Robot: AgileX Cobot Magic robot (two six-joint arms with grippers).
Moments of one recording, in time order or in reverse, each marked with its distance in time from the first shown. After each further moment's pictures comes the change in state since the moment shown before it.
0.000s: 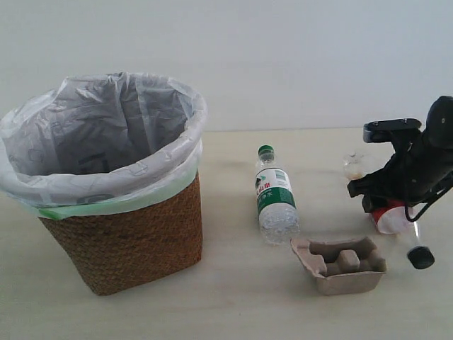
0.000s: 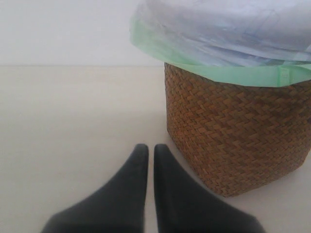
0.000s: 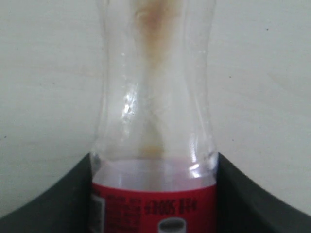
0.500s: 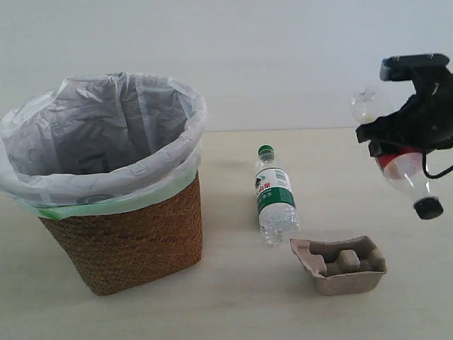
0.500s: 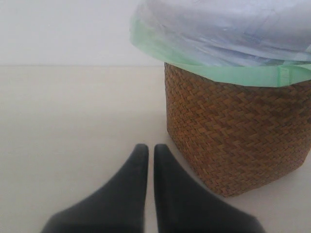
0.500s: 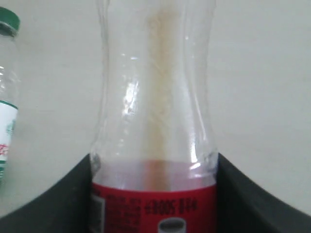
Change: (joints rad) left arm 0.000 0.000 0.000 0.000 0.000 0.000; right arm 0.018 -0.254 -0.001 -0.020 0.036 0.042
